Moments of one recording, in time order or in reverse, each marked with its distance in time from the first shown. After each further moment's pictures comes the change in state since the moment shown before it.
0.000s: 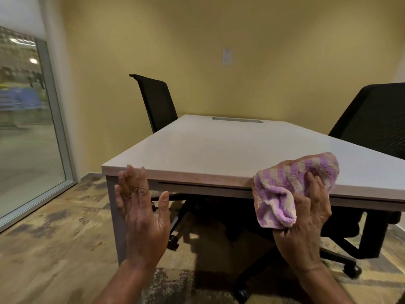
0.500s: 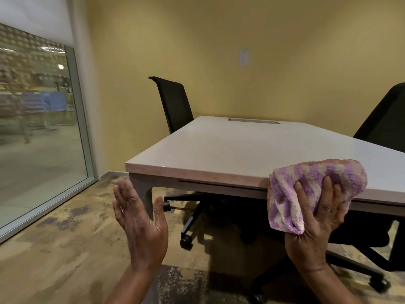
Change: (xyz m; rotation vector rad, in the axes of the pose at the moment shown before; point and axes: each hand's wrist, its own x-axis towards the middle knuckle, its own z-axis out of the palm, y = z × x) left_hand -0.015 -0.036 -0.011 -0.051 0.024 -0.269; right_hand -0.014 -0.002 0.031 -0.094 0.050 -0.020
